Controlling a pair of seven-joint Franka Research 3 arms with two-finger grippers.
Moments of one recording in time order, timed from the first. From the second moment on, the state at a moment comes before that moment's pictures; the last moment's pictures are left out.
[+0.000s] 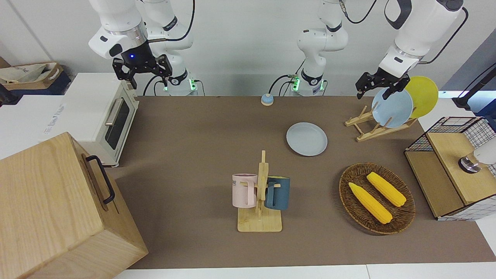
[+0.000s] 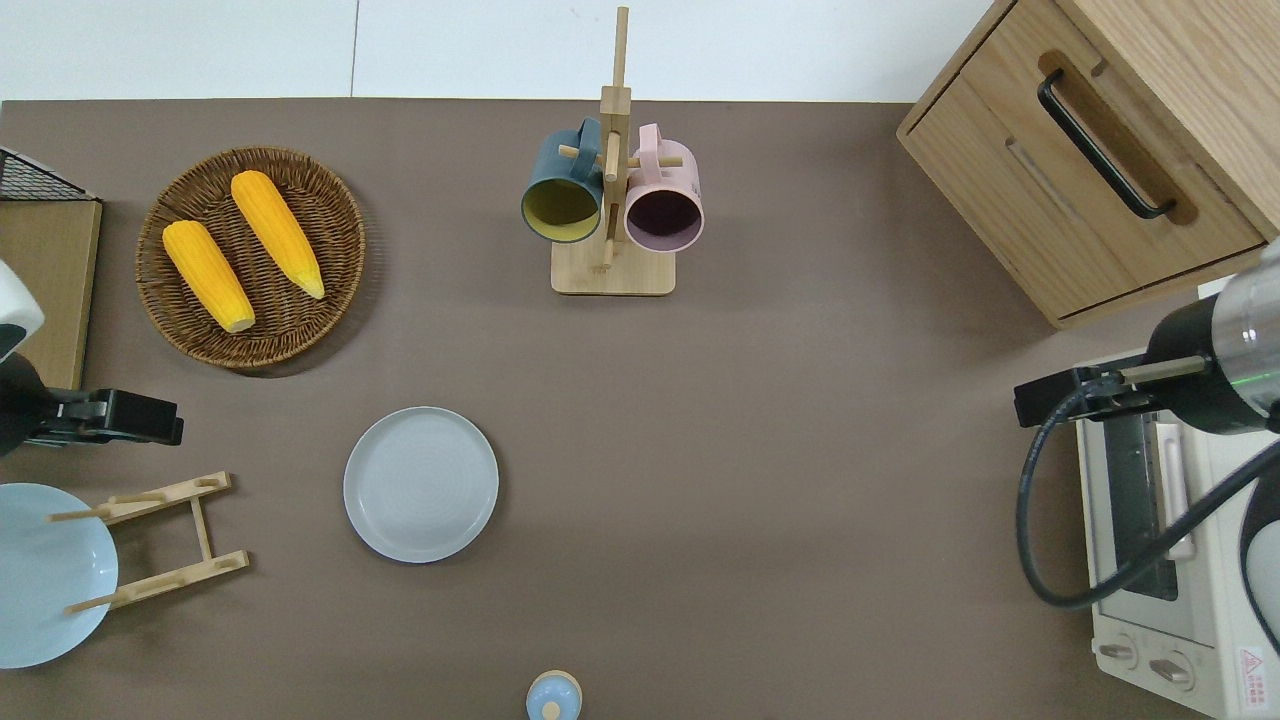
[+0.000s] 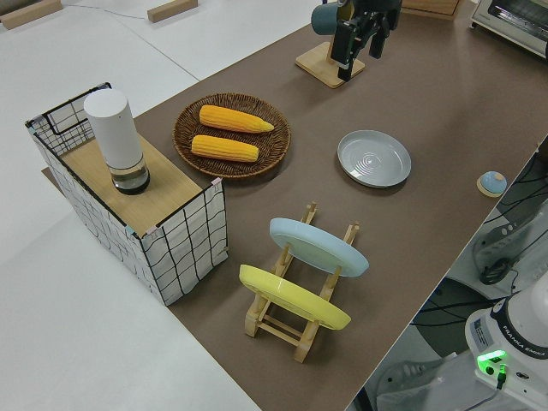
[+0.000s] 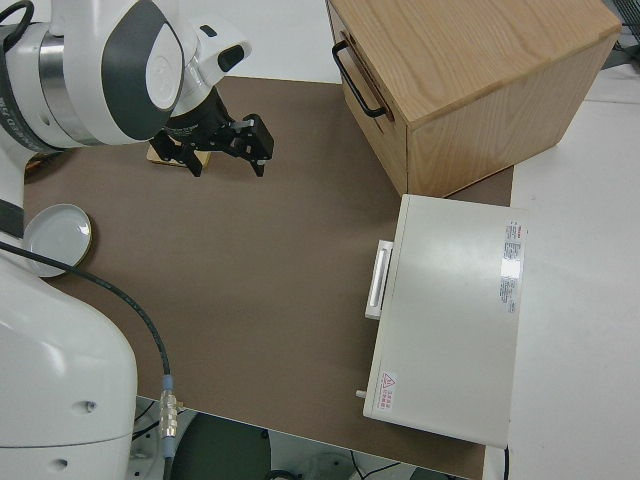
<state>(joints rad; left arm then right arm) -0.02 -0.08 0.04 -1.70 -0.02 1.54 0.07 0.03 0.00 0.09 -1.47 0.00 1.39 0.03</state>
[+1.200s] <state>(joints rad) -0.02 -0.17 0.03 -2.03 -0.05 1.81 0.06 0.03 0.00 0.09 -1.47 0.00 1.39 0.03</state>
